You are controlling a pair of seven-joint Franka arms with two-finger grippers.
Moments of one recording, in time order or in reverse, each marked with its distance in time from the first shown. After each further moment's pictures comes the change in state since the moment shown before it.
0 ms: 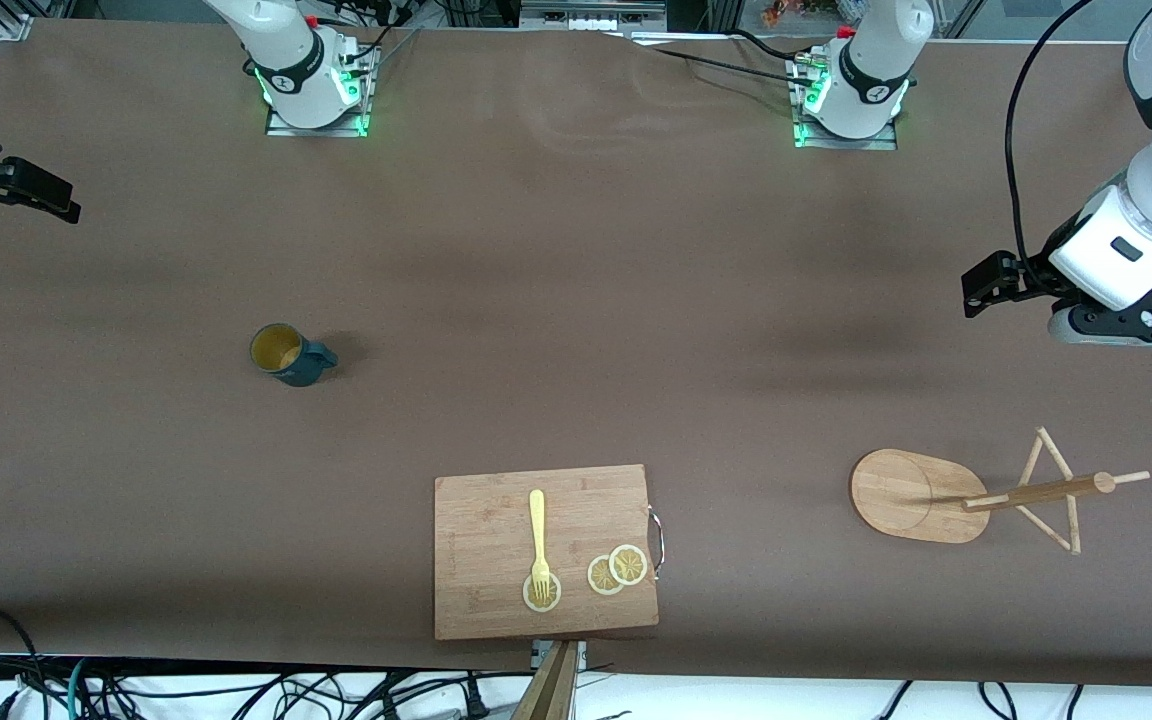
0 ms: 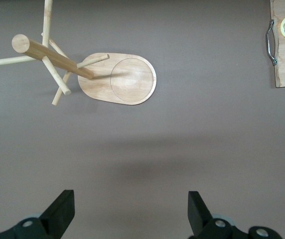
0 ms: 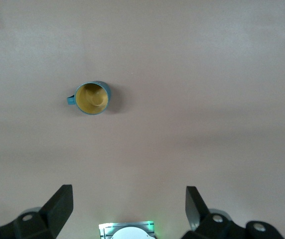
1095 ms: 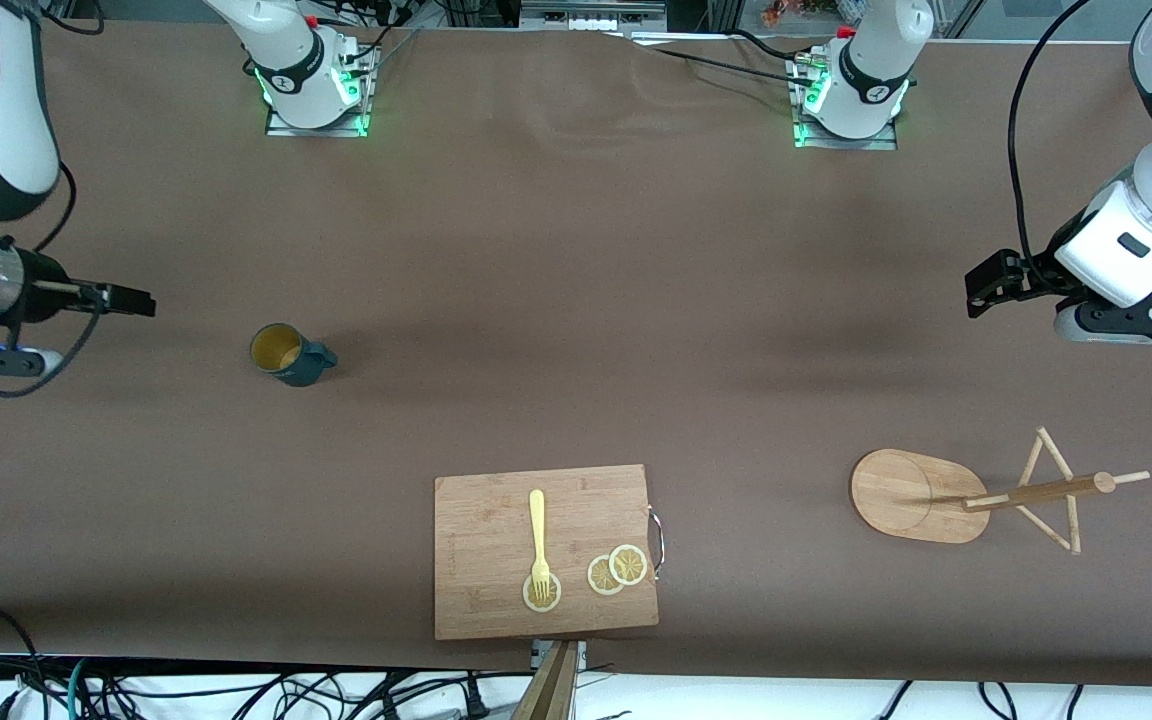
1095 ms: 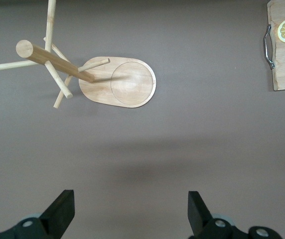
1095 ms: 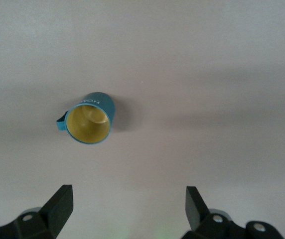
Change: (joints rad) left arm 0.000 0.000 0.000 0.013 0.000 0.000 0.000; right arm -0.010 0.285 0.002 -0.004 0.060 0.161 0.000
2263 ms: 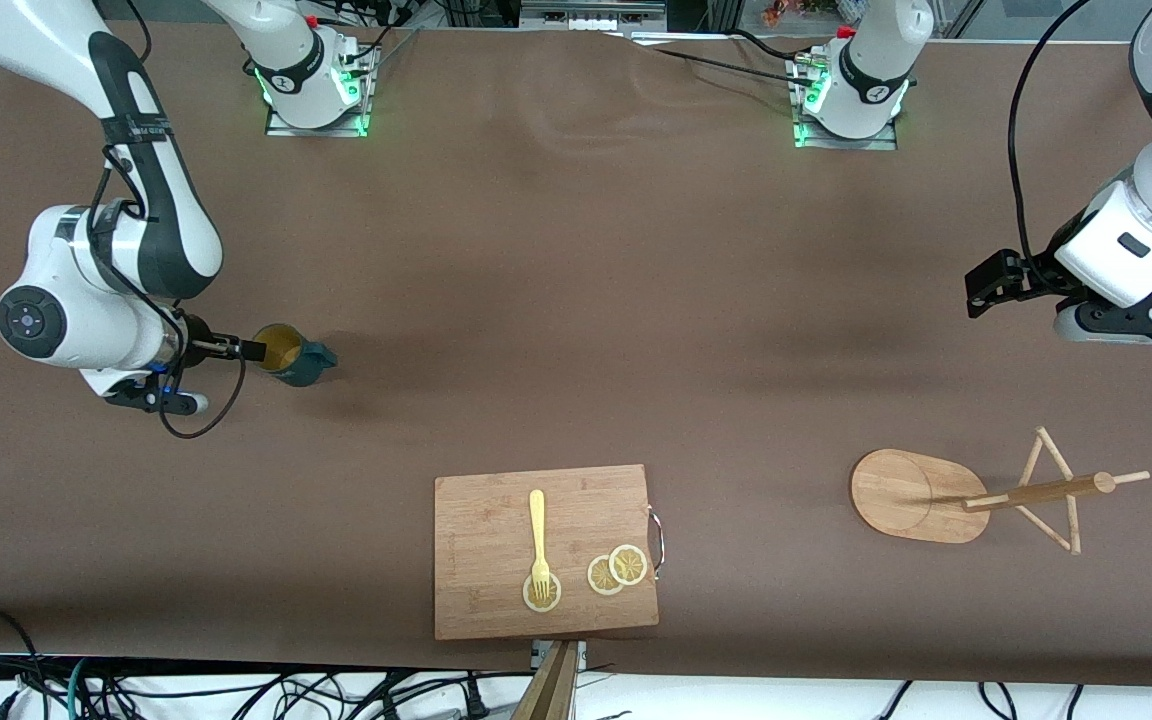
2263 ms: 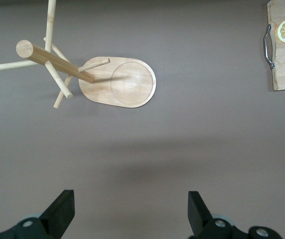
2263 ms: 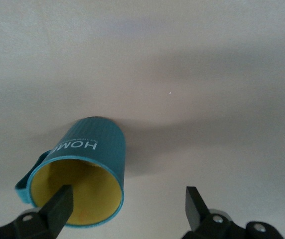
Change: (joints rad) left arm 0.000 0.000 0.000 0.000 0.000 0.000 0.000; right arm 0.052 0.120 0.016 -0.315 0.009 0.440 0.136
